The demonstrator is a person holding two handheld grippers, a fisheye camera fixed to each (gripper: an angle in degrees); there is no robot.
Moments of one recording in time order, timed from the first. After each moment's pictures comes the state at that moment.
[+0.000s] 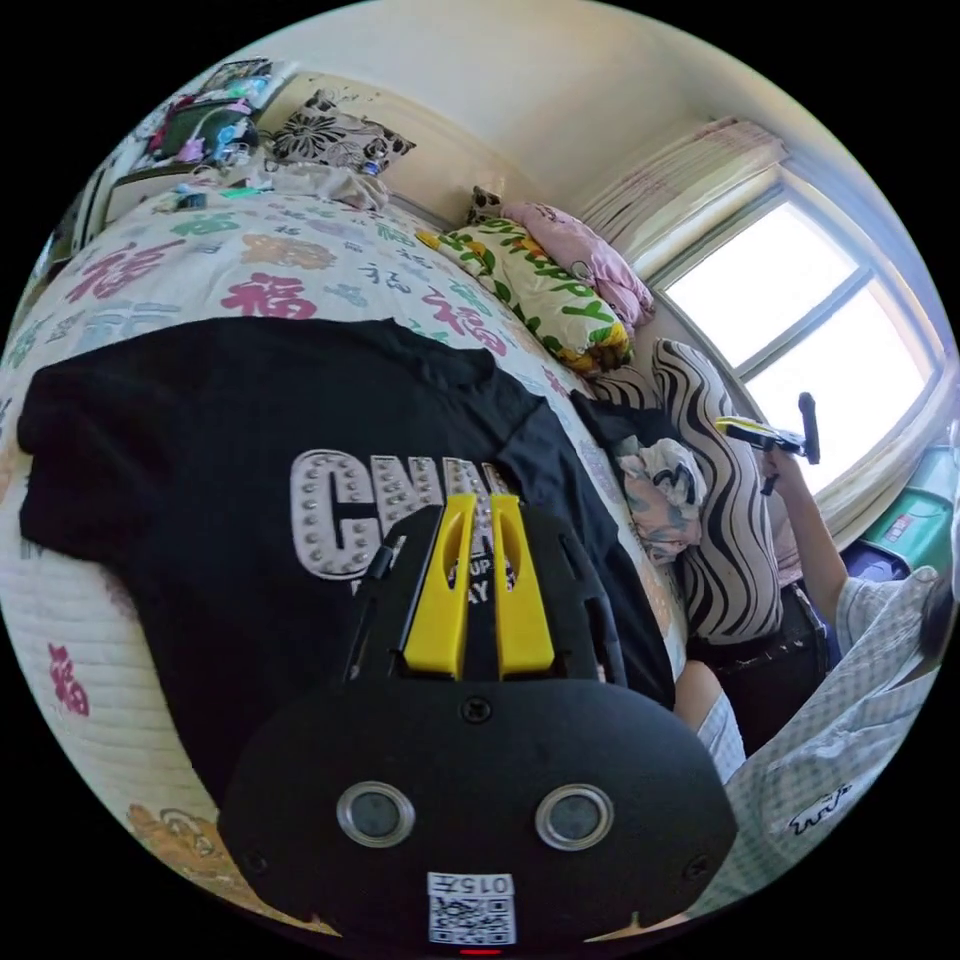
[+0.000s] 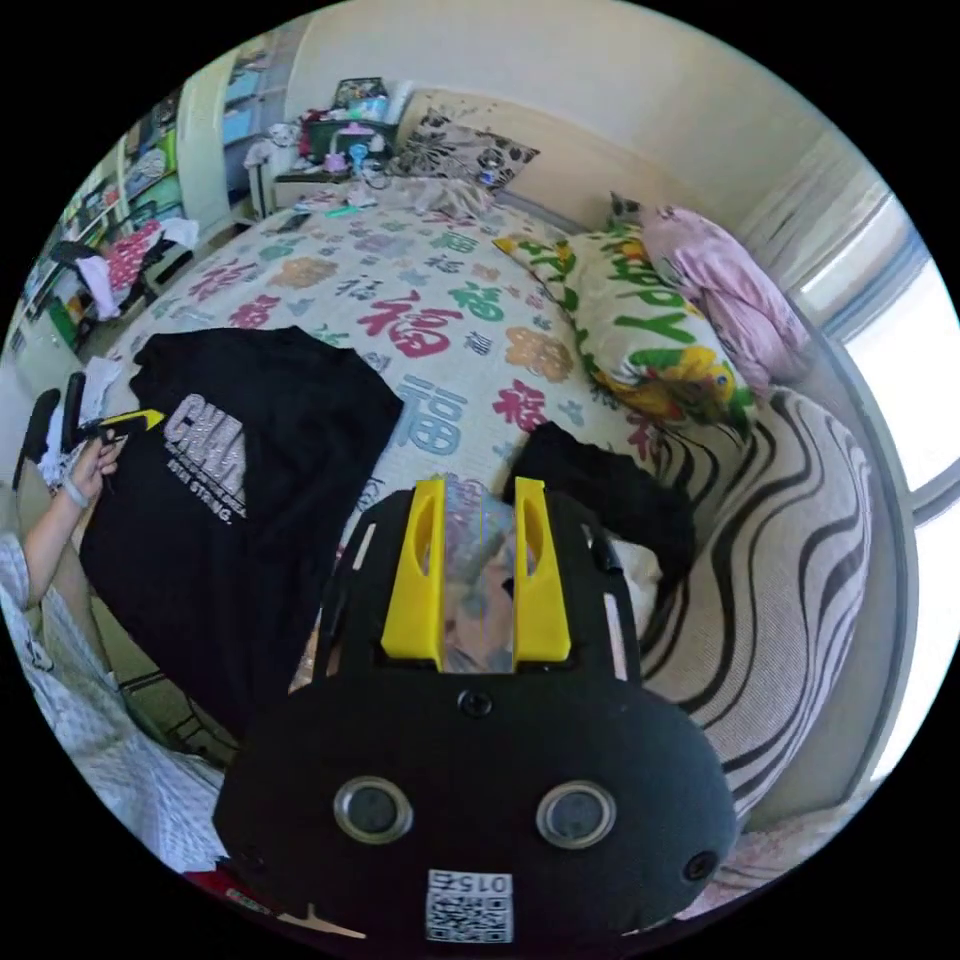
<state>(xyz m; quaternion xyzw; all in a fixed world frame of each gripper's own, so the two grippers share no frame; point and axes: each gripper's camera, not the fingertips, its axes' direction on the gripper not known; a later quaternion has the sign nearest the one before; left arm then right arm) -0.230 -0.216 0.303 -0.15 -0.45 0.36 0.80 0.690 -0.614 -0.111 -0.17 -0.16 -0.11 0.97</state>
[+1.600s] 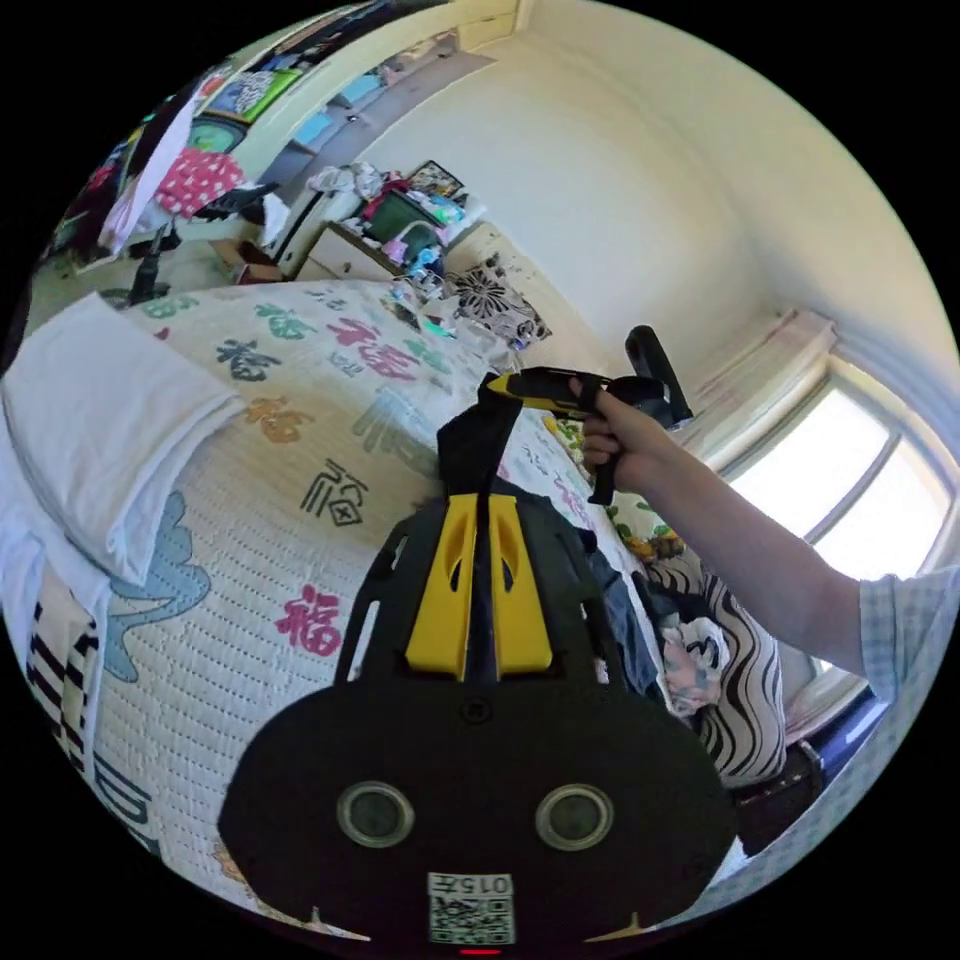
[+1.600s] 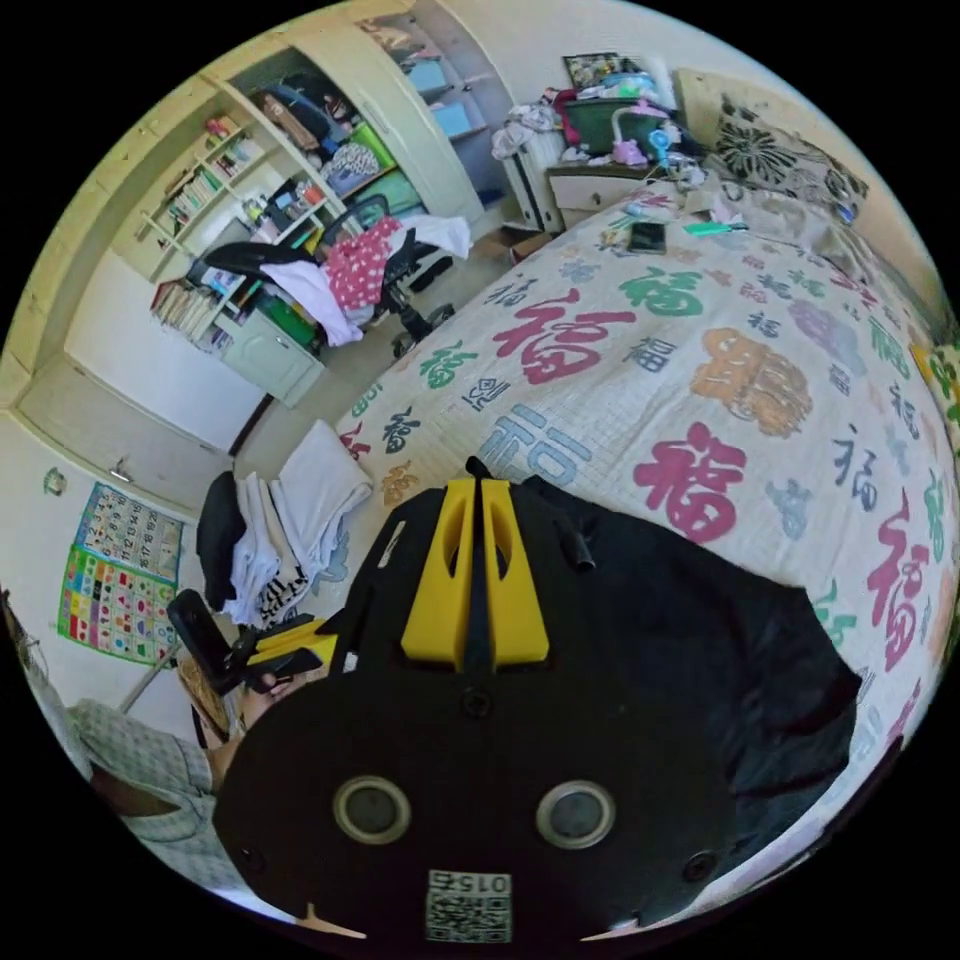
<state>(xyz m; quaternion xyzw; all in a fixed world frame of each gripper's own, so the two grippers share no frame) -0.071 -0.236 0.054 0.12 -0.41 0.36 0.83 0.183 -0.761 0.013 -0.17 -0.54 -0.19 0.80</state>
